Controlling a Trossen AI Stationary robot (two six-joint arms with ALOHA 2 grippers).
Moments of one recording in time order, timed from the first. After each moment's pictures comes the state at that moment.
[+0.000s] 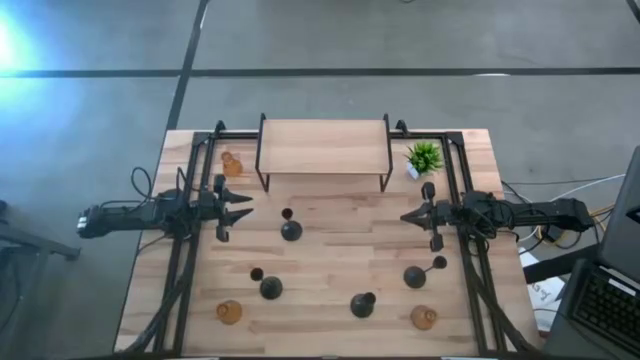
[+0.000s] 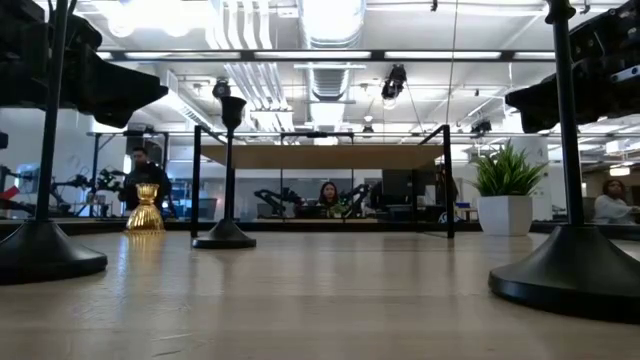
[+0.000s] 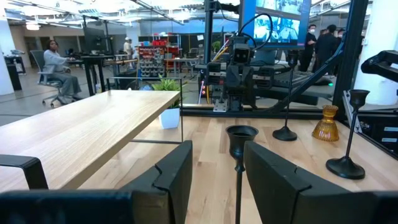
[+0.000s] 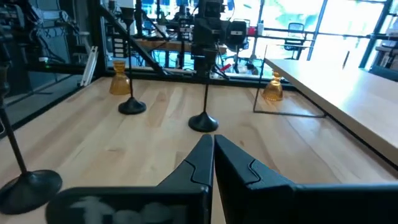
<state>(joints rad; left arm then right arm) 0.03 0.00 0.01 0.04 -0.11 0.02 0.01 0.15 0.01 0.07 -0.02 -0.03</state>
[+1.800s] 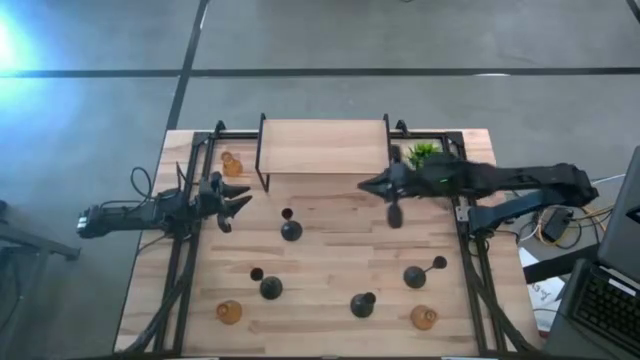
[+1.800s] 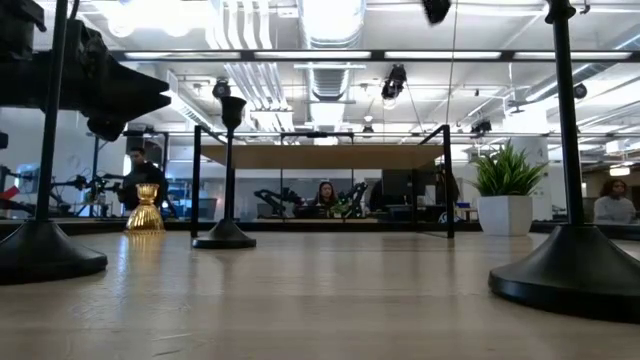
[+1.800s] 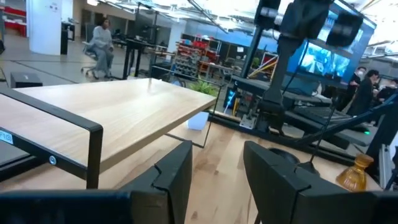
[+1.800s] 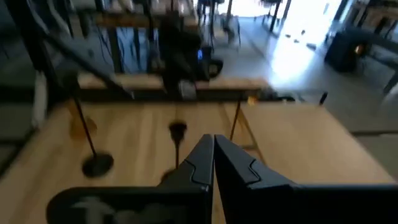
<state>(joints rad) 0.03 0.00 0.01 0.05 -0.30 -0.21 0.01 1.14 1.01 -0.17 0.10 0.00</state>
